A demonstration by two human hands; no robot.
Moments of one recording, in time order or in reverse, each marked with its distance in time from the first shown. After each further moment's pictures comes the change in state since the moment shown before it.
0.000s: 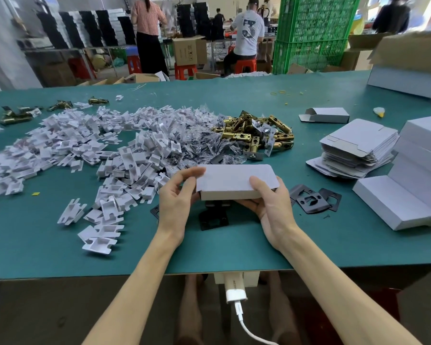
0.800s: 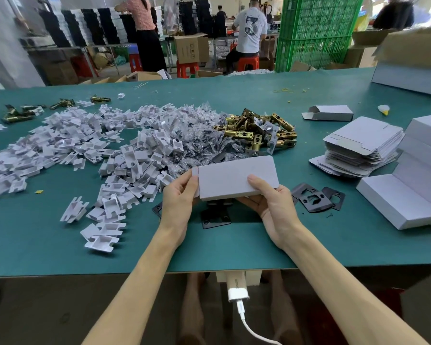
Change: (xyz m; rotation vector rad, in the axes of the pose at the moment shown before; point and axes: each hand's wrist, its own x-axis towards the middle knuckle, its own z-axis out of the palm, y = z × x) left_hand 0.004 -0.009 -0.005 0.040 -0.046 -0.079; right_hand -0.006 -0.001 0.000 0.041 -0.069 0.059
